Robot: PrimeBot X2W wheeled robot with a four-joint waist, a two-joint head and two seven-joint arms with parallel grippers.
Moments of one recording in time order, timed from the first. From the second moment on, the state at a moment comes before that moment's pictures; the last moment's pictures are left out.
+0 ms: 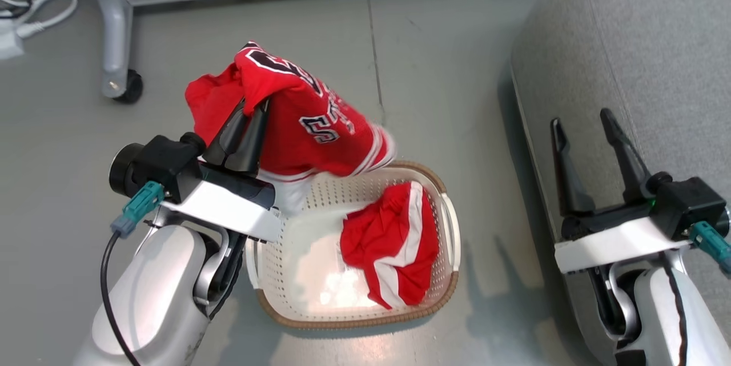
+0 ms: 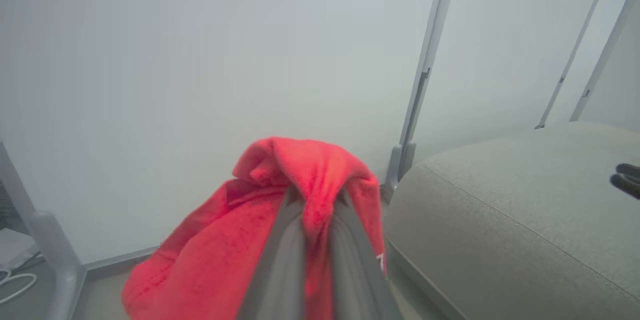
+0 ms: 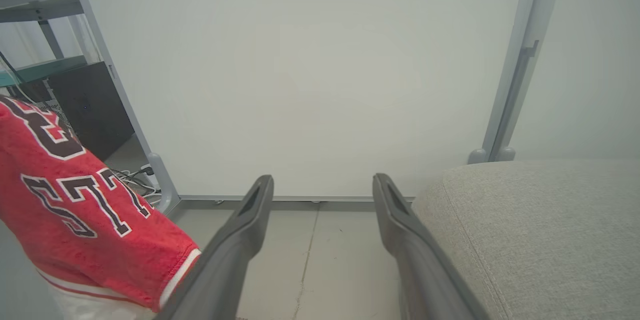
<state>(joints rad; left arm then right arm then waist) -0.49 0.23 -0.45 0.24 -0.46 0.01 -0.26 -0.30 -0.05 0.07 0.15 0.15 0.13 -0.21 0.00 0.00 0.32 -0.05</state>
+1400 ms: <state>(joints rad) -0.27 0.20 -0.45 0.08 -0.40 0.01 -0.26 -0.02 -0.05 0.06 0.11 0.19 0.13 -0.13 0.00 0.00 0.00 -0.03</state>
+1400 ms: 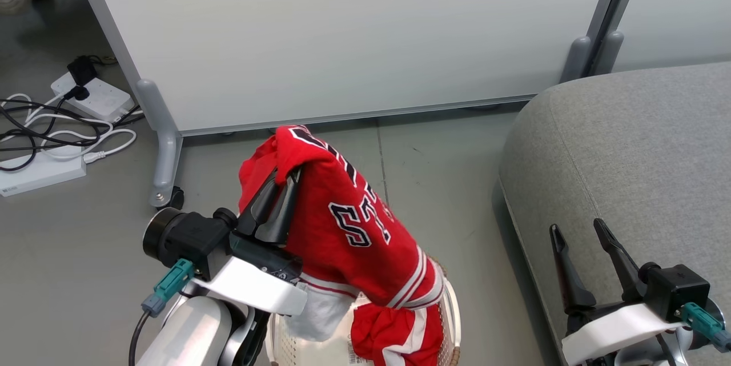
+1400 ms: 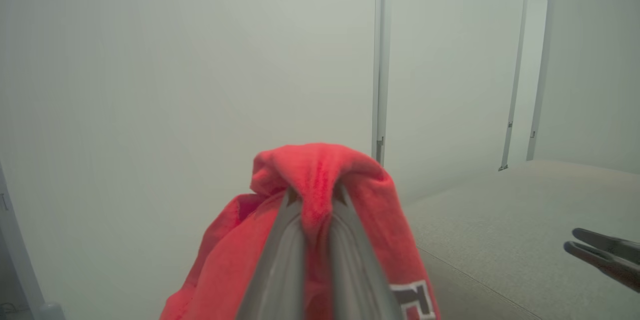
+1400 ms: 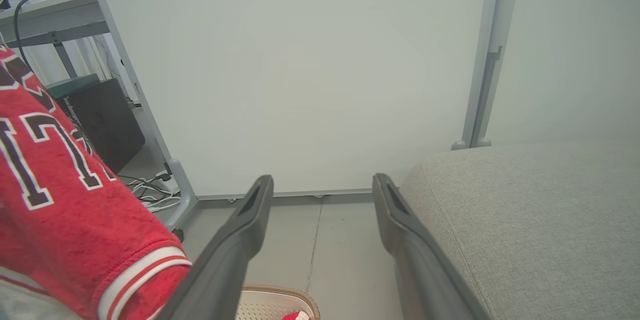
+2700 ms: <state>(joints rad) -0.31 0.20 -0.53 0.06 -0.39 -0.01 -0.26 -0.49 -0.05 0.79 0.45 0.49 0.13 -0.21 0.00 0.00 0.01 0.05</state>
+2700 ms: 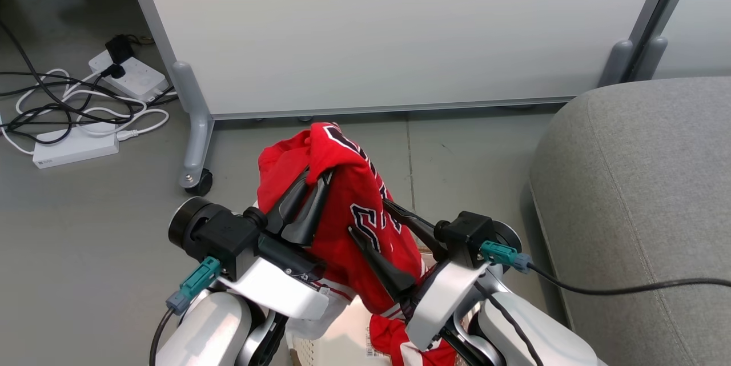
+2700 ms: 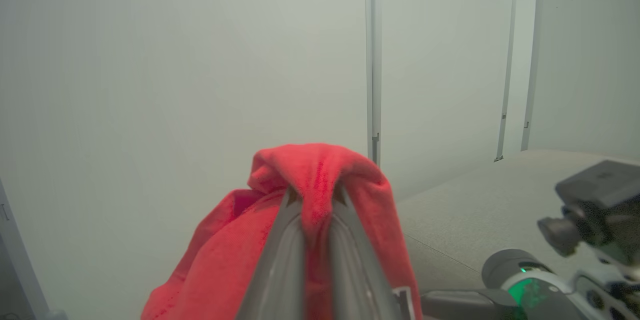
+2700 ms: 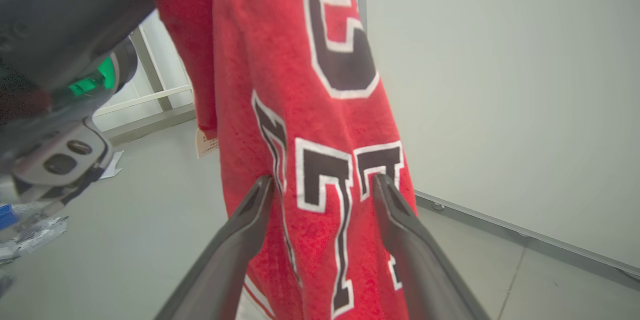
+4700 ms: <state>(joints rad) -0.26 0.33 -0.71 0.00 -0.33 -0.06 -0.12 -0.56 -0.05 0.35 0.59 0.51 0.13 -0.26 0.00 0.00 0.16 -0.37</state>
